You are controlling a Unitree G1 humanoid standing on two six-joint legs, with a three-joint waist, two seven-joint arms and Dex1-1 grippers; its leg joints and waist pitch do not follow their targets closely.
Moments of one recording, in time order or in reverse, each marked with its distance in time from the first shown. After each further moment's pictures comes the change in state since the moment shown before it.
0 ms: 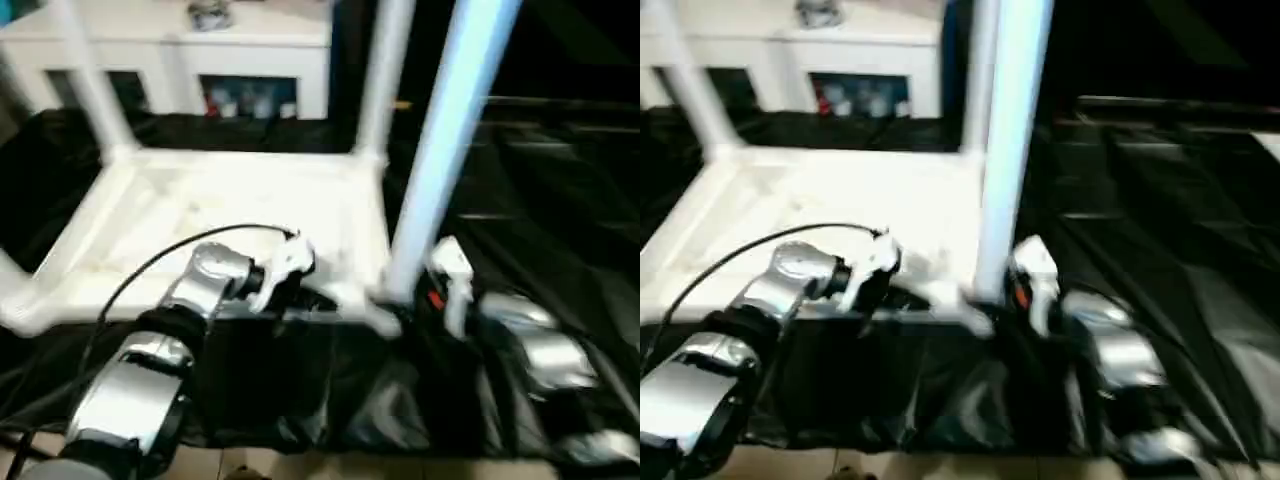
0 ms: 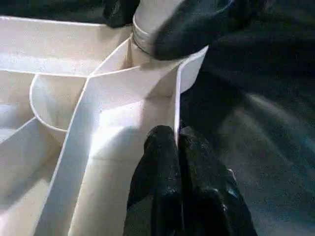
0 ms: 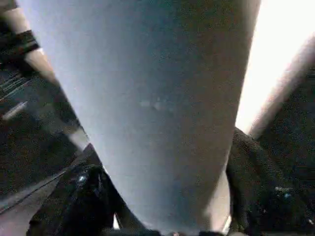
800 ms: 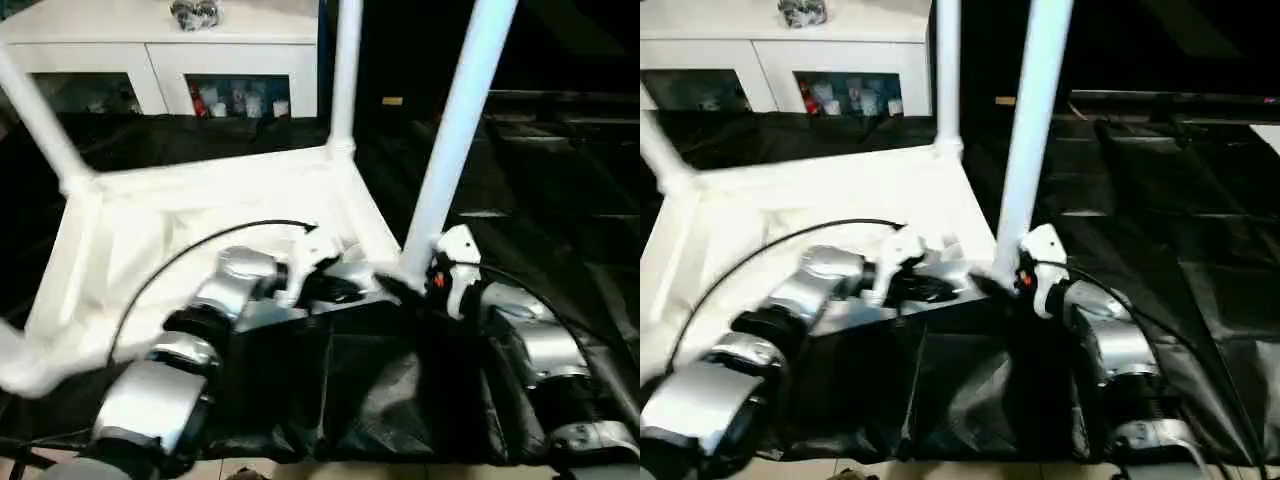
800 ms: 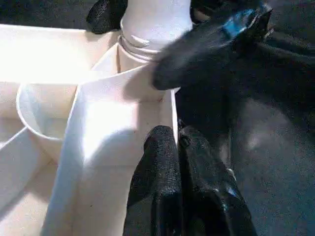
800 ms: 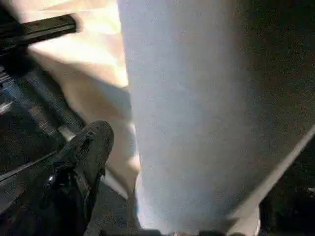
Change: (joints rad) left arm 0.007 -0.006 0.009 -0.015 -0.031 0.001 -0.119; right arm 0.009 -0.128 0.066 -0.025 -0.004 -0.063 0.265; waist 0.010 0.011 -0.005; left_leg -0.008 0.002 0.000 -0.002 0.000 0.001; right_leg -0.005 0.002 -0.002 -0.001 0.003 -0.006
